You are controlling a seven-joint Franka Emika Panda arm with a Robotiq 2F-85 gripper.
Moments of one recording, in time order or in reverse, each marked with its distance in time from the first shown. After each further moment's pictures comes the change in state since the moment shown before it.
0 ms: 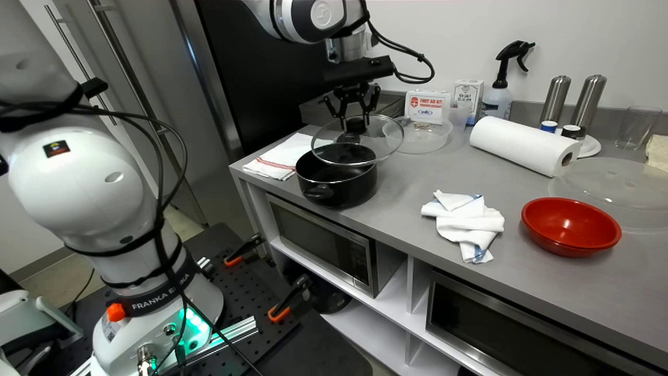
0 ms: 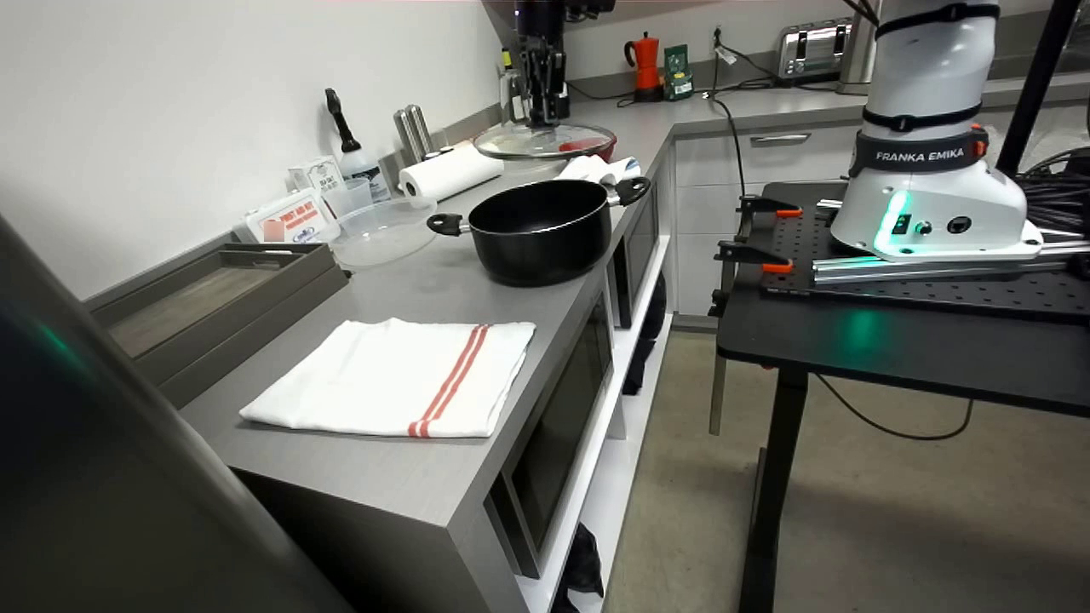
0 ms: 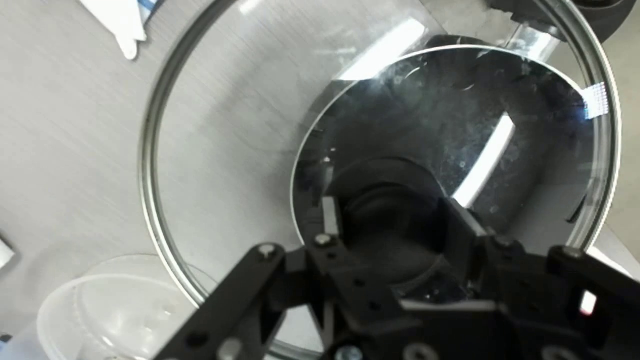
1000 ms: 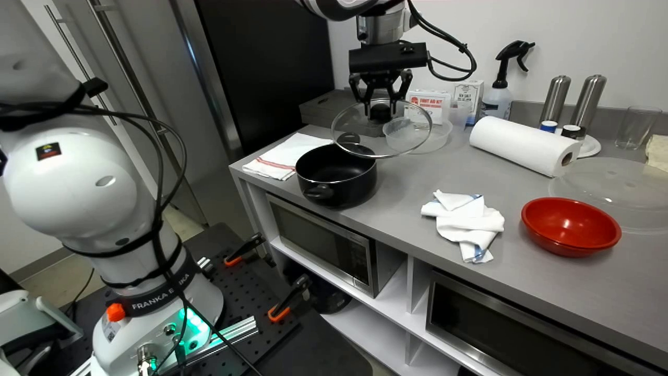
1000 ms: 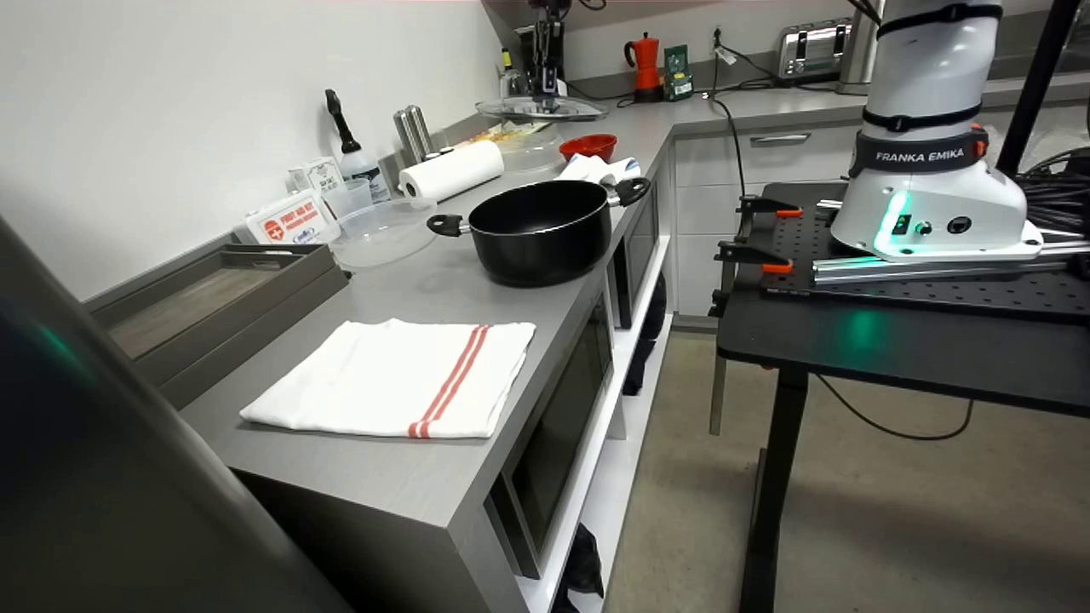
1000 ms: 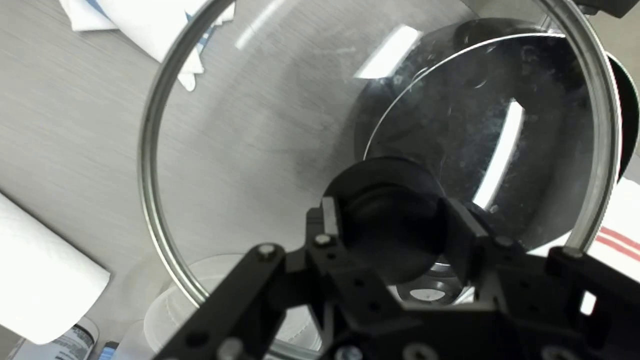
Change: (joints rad) arm -0.065 0.009 -0.089 0.101 0.144 -0.084 -0.065
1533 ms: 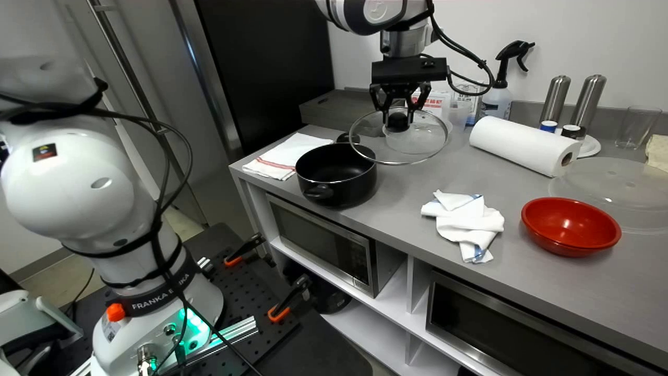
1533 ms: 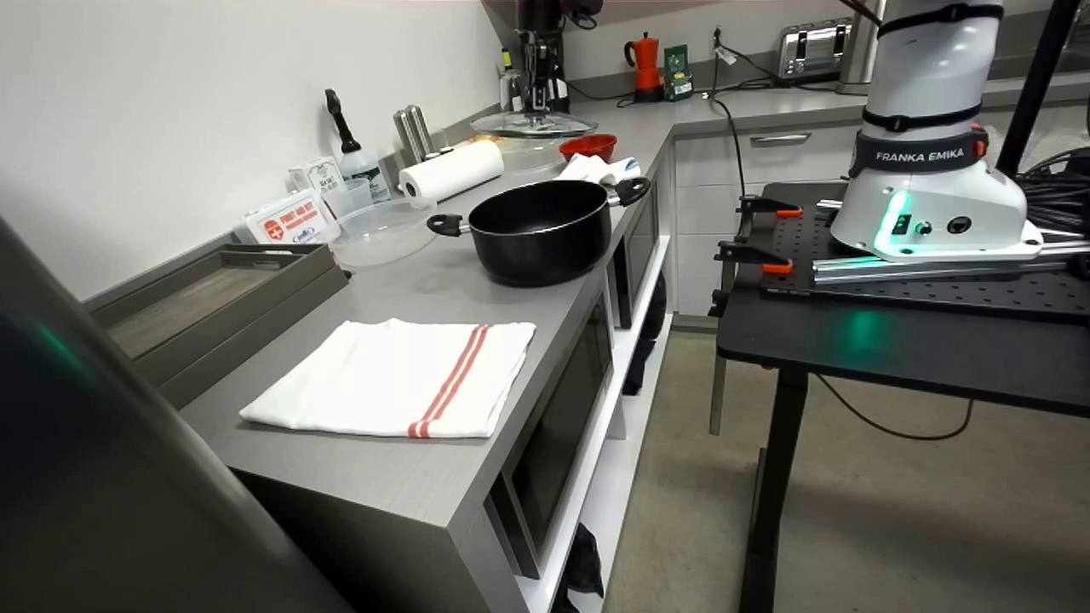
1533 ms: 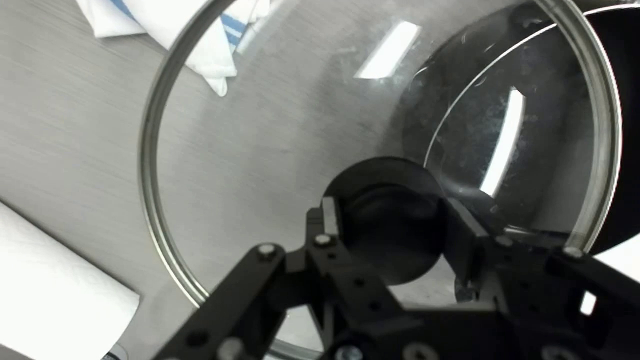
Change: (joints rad) arm -0.031 0.172 0.001 0.141 0.025 0.008 0.007
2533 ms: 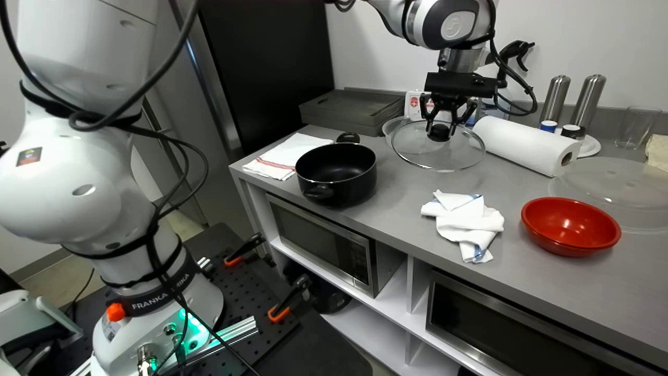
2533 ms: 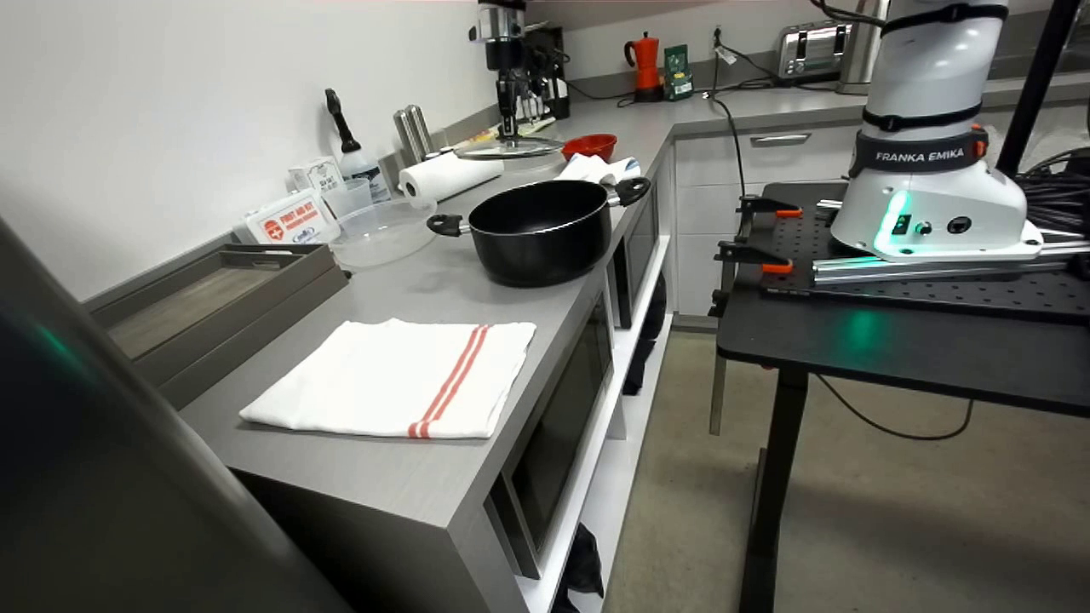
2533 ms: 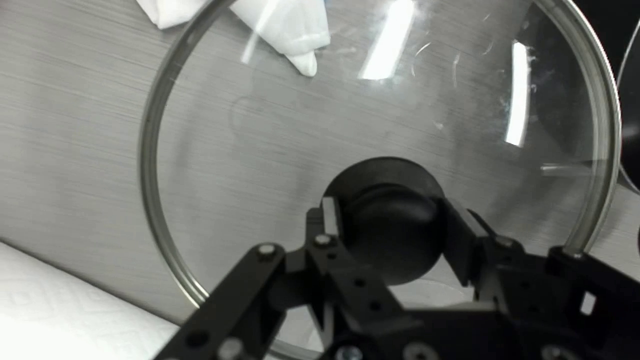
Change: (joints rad) arm -0.121 0.472 0.052 0.585 -0.014 -0.219 0.189
